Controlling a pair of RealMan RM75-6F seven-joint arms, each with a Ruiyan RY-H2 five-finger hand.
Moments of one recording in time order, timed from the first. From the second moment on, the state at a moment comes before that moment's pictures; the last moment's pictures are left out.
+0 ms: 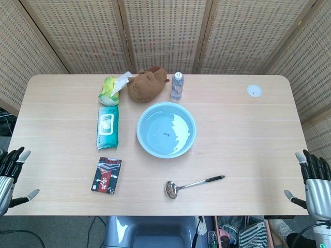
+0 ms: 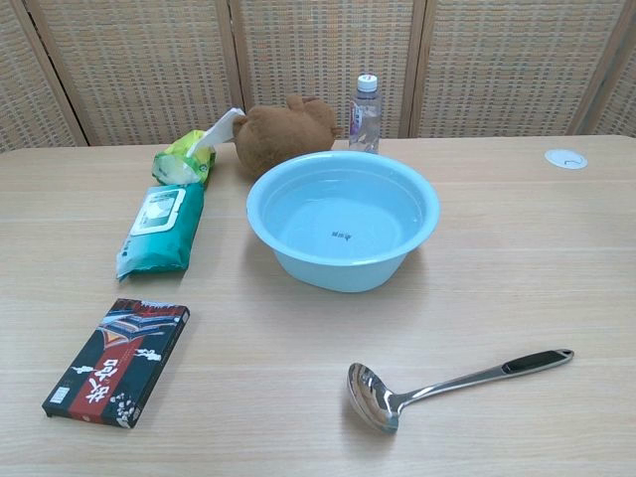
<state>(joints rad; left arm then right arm) -0.03 -1.06 0.03 -1.65 1.66 1.60 0.01 -0.01 -1.09 0.06 -1.73 -1.52 1.59 -0.18</state>
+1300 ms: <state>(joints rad) -0.10 -1.13 -0.04 -1.67 1.48 1.44 0.17 0.52 -1.42 0.04 -1.39 -1.66 0.91 -0.12</state>
